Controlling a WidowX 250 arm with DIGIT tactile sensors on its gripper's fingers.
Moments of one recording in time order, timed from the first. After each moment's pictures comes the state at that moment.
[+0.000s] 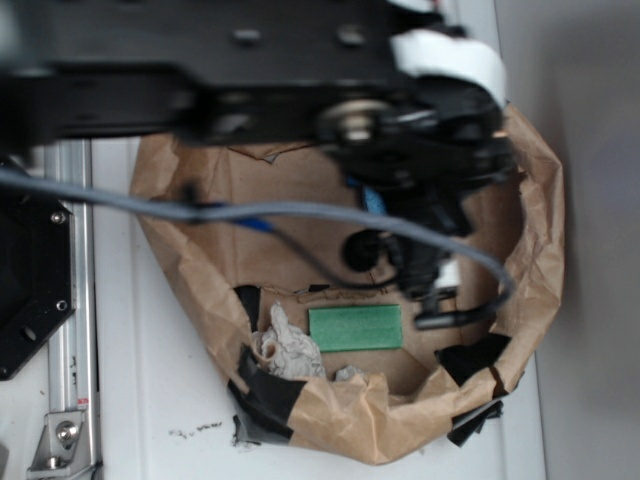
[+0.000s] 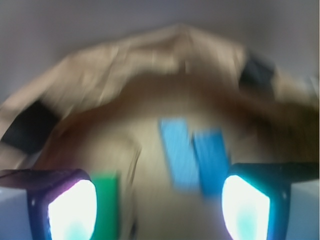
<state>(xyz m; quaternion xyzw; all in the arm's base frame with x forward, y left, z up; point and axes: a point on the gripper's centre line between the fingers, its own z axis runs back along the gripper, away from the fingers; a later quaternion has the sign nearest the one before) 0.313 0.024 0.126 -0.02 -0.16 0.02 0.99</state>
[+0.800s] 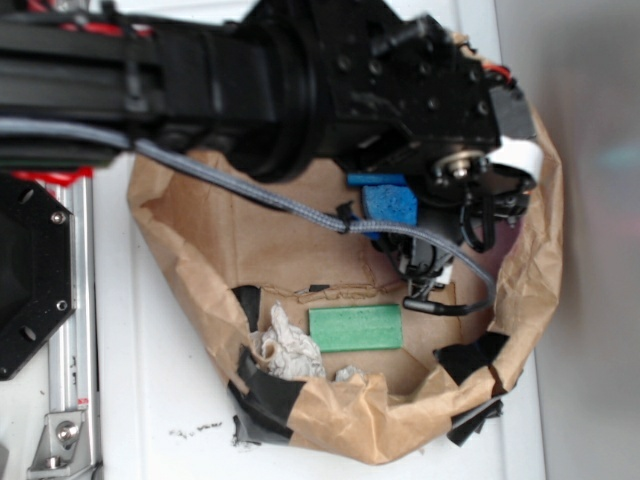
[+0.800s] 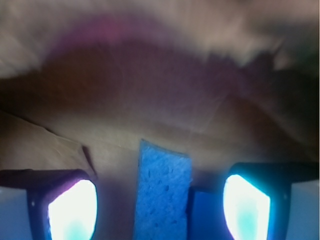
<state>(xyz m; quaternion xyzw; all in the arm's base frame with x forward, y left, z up) 0.326 0.027 0.051 -0.01 -0.11 -0.13 0.99</state>
